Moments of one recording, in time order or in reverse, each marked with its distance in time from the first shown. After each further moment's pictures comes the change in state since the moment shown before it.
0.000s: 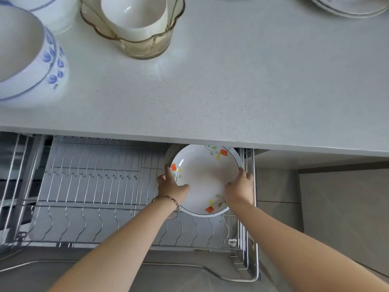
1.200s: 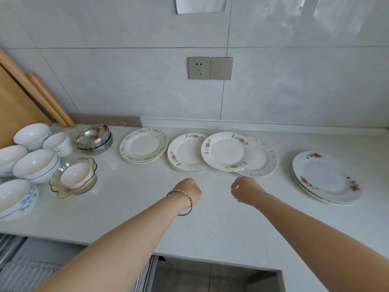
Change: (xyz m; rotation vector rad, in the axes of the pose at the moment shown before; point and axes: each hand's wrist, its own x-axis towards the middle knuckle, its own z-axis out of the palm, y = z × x) left_hand -0.237 0.449 0.131 0.226 0.207 0.426; right_hand 0.099 0.004 -0.538 -0.345 -0.079 -0.556
